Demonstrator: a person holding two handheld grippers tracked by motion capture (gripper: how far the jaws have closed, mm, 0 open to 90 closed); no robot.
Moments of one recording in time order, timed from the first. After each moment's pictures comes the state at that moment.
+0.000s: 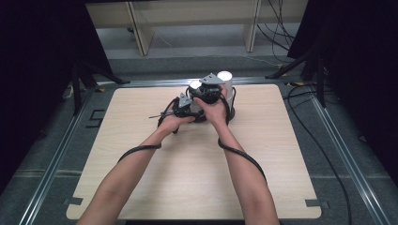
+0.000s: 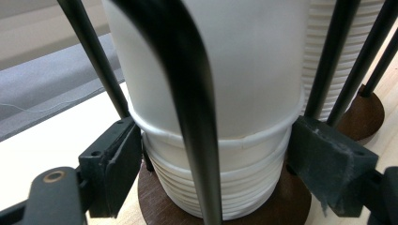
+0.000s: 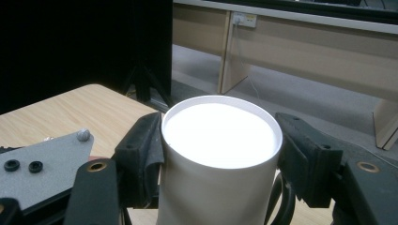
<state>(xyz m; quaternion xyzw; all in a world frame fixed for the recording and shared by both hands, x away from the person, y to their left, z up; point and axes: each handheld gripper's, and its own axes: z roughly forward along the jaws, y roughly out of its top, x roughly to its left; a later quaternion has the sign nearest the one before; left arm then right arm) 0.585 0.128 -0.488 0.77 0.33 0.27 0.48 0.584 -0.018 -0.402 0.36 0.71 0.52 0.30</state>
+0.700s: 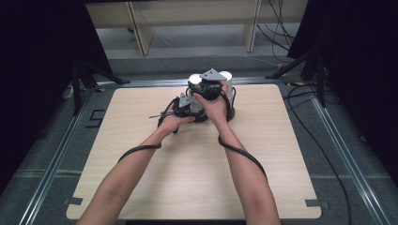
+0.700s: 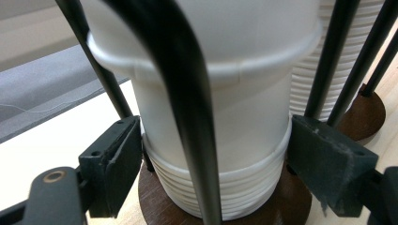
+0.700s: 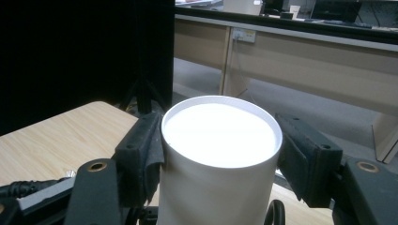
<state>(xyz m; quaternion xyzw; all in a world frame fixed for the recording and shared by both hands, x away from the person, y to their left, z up) 0.585 0.128 -0.487 0.77 0.33 0.27 0.48 0.580 -0.019 -0.379 0.35 0.70 0.54 0.31</state>
